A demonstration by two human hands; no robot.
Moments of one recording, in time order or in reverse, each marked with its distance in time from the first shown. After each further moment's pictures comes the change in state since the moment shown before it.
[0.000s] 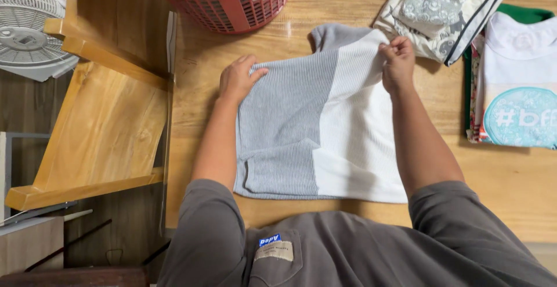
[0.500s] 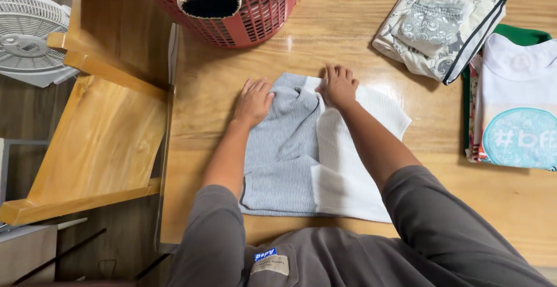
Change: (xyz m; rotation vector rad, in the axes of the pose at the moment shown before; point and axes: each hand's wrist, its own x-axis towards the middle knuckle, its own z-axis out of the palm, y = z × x) left_hand -0.014 -0.036 0.083 0.113 -0.036 0.159; right_hand -0.025 0.089 0.092 -1.688 -0.285 -0.307
